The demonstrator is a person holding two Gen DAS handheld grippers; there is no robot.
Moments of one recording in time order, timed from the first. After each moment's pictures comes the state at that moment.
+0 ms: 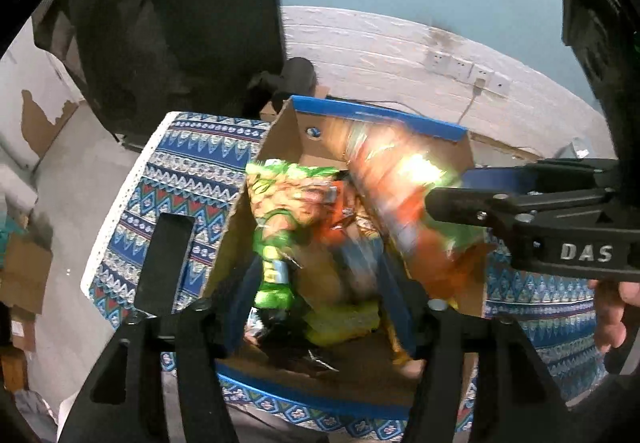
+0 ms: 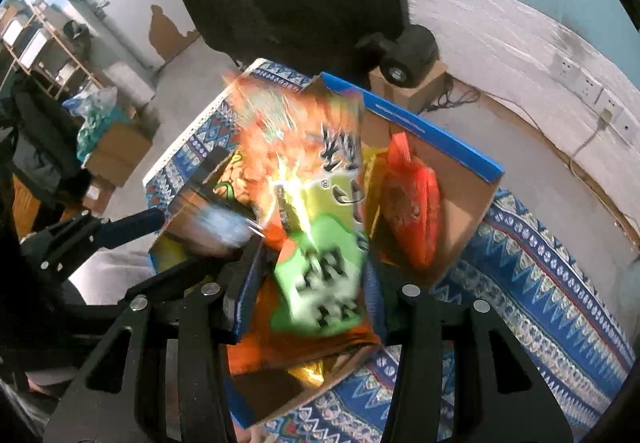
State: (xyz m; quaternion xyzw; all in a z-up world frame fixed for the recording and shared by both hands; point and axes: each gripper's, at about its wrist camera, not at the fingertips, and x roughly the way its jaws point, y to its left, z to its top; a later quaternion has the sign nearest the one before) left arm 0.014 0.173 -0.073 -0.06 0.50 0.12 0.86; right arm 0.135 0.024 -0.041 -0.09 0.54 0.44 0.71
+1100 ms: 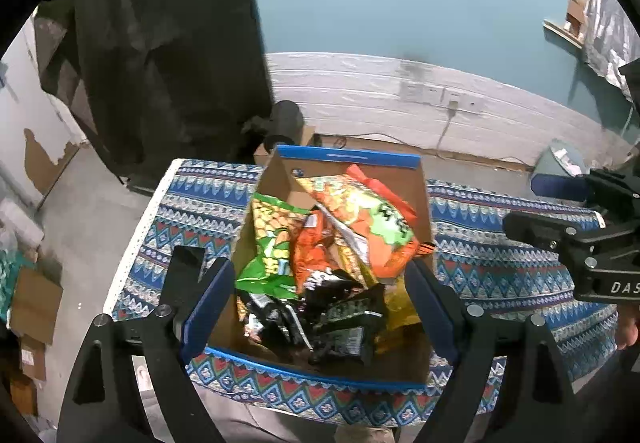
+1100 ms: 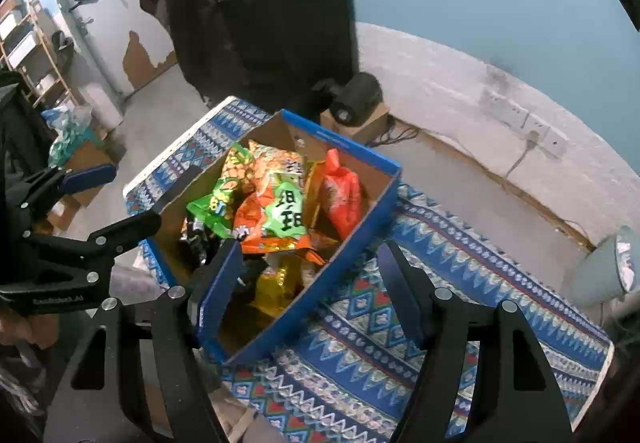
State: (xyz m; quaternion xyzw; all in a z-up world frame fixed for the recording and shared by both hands) left arm -0.026 0.138 -0.011 -0.02 0.44 0.09 0.89; right arm 0.083 -0.060 0.026 -0.11 0.46 0.38 0.79
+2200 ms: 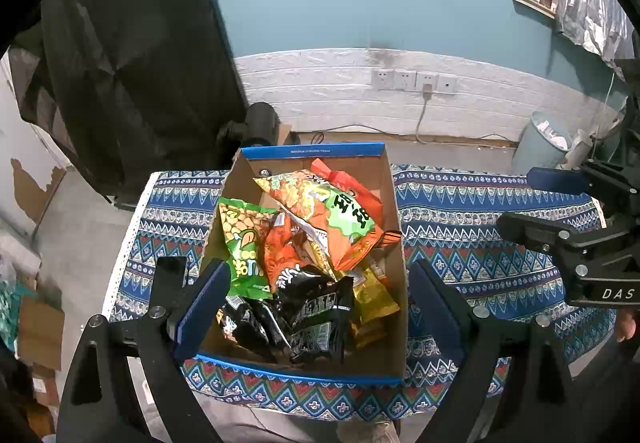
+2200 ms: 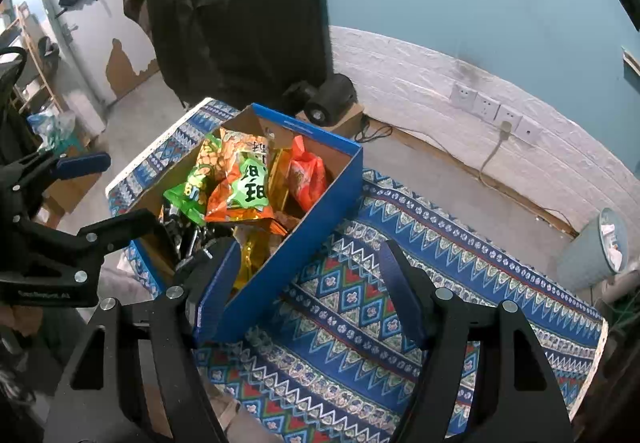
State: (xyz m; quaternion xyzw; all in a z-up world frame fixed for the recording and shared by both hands) left arm -0.021 0.104 -0.014 0.02 0.45 0.05 0.89; right arm 0.071 -0.100 0.017 -0.11 0.46 0.35 0.81
